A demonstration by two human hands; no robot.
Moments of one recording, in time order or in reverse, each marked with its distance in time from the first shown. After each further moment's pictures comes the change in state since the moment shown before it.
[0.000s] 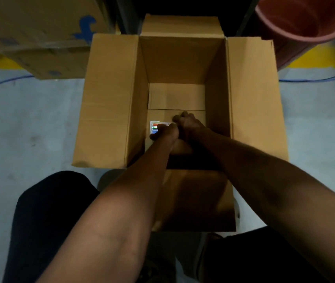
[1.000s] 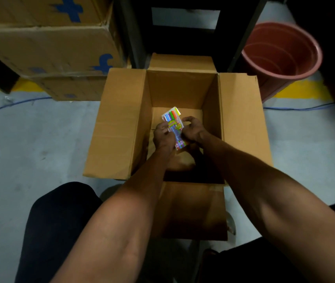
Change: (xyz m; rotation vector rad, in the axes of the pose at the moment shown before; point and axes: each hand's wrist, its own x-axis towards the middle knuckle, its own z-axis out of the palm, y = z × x) left_hand -0.013 0.032 -0.011 -0.504 0.139 0.410; right_hand -0.010 -0.008 -0.056 1.011 0.208 0.234
